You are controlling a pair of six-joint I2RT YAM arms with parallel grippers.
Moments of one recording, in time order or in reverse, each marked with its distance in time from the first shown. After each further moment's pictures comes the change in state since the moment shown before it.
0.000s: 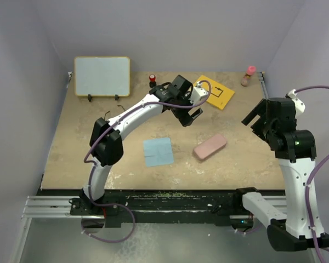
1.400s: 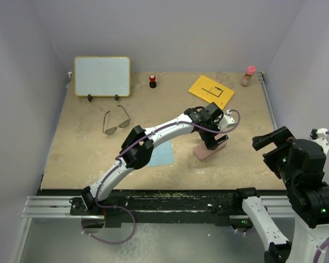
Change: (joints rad) left arm -0.217 0.389 0.278 0.051 0.080 -0.063; right arm -0.012 -0.303 0.060 -0.225 -0.082 0.194
